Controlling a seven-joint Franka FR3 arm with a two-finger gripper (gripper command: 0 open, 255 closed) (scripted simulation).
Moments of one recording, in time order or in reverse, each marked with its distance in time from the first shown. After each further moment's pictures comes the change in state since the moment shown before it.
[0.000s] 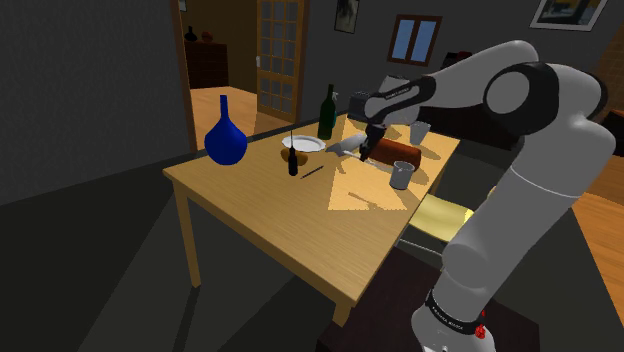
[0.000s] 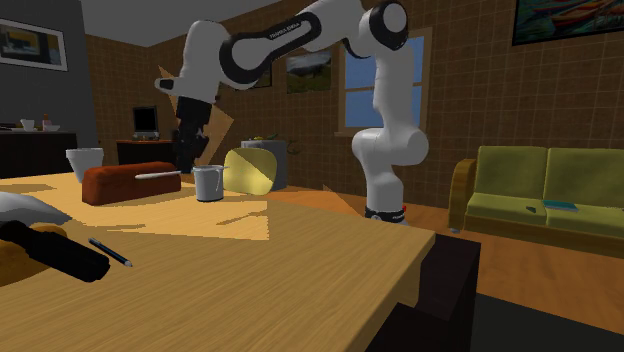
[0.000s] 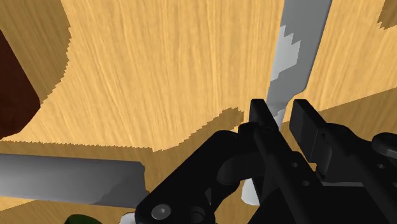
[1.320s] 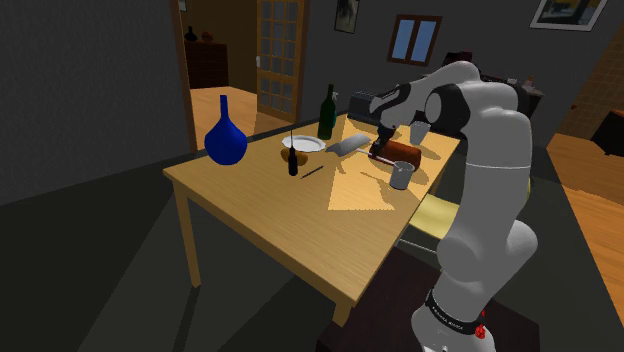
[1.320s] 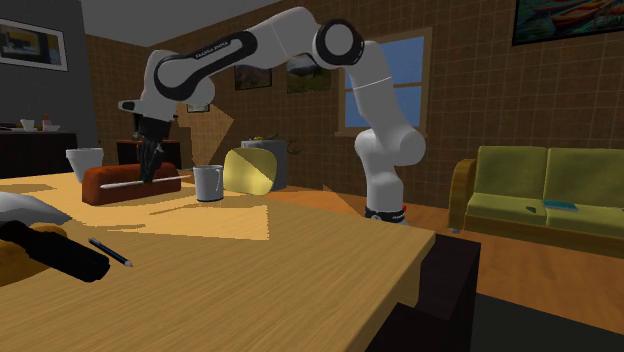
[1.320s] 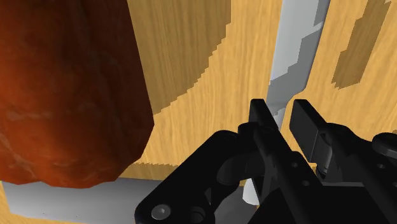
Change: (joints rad) arm -0.168 0.435 -0.079 0.440 0.256 -0.053 -0.360
